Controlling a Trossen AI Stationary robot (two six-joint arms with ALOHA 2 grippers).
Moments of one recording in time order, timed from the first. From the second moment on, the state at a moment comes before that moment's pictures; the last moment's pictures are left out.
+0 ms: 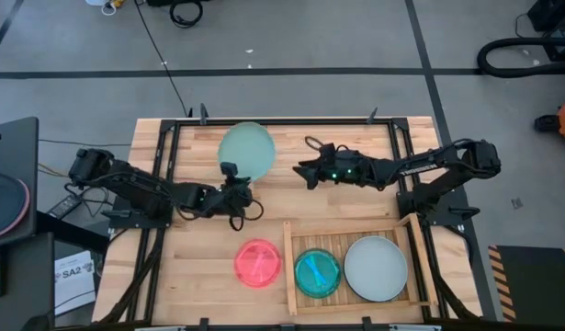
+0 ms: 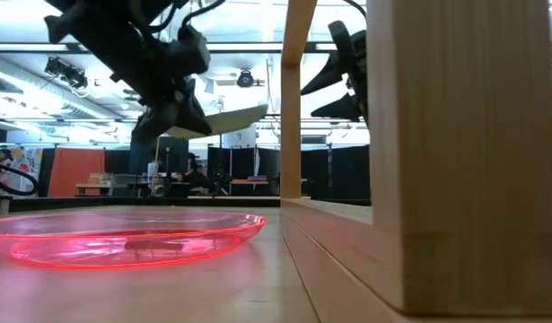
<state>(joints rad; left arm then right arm) -0.18 1.39 0.70 -0.11 -0.89 0.35 -0.13 1.40 0.65 0.47 0.22 0.75</state>
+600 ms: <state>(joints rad) -0.05 1.39 0.70 -0.04 -0.83 1.19 -0.23 1.40 0.65 0.53 0.22 0.83</state>
